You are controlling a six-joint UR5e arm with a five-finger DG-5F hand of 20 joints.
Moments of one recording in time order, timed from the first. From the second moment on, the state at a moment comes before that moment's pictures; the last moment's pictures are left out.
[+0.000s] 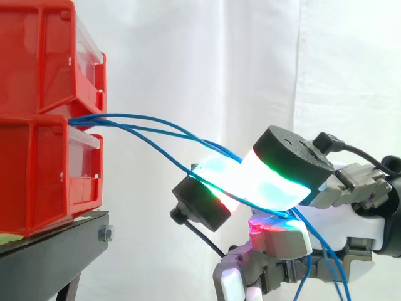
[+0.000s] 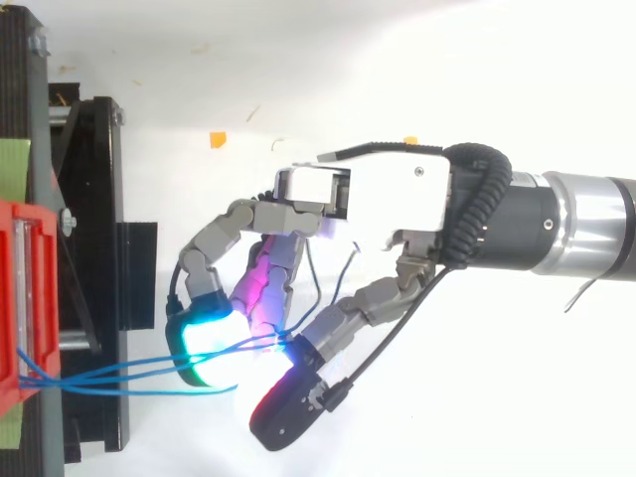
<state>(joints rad) 0.14 -2.31 -1.32 -2.54 -1.41 -0.12</state>
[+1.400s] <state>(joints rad) 0.14 -2.31 -1.32 -2.54 -1.41 -0.12</state>
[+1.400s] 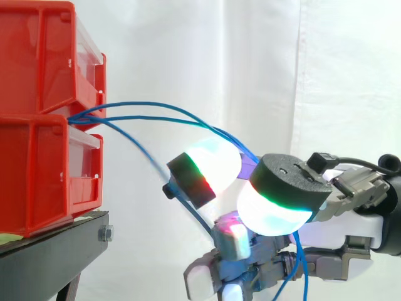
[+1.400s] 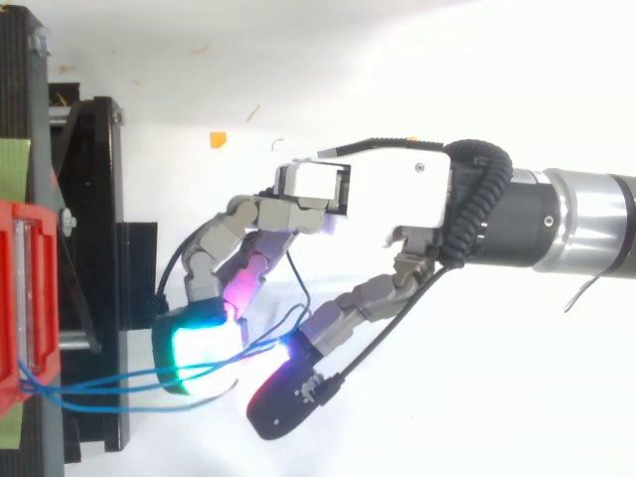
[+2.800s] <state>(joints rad) 0.14 -2.31 -1.32 -2.54 -1.41 -0.12</state>
